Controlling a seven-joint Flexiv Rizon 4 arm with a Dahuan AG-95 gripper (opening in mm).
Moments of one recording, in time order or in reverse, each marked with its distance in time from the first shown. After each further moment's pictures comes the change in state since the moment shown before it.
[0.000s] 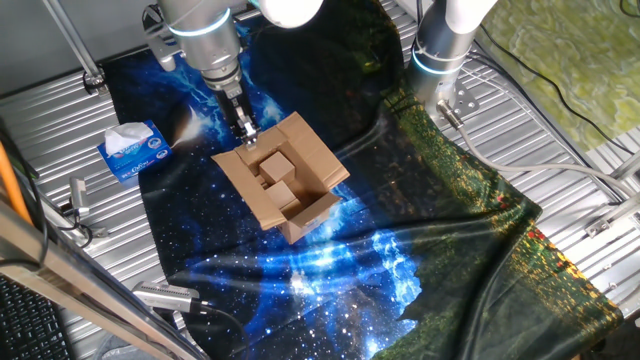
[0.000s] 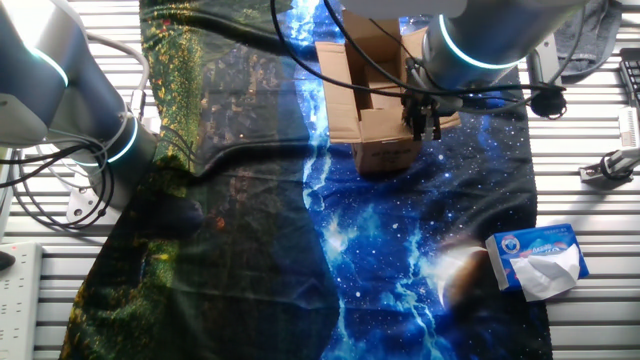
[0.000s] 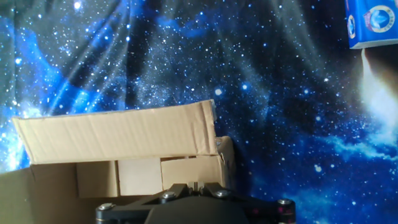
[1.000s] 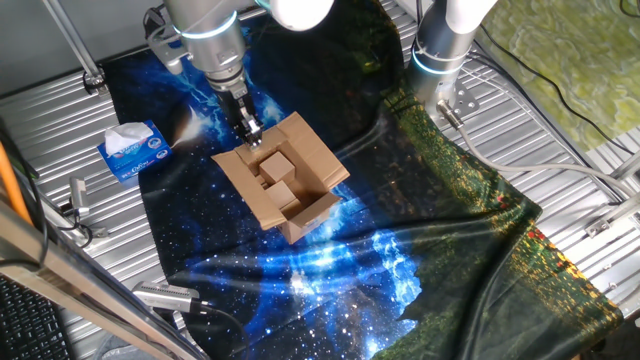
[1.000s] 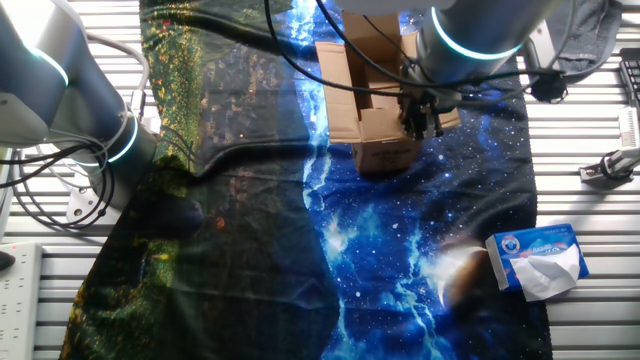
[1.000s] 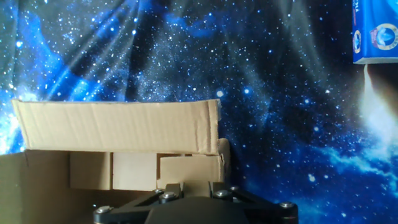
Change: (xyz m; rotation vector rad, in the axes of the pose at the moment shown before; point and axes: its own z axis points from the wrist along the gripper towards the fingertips) arm 0.001 -0.003 0.002 0.044 -0.008 -0.077
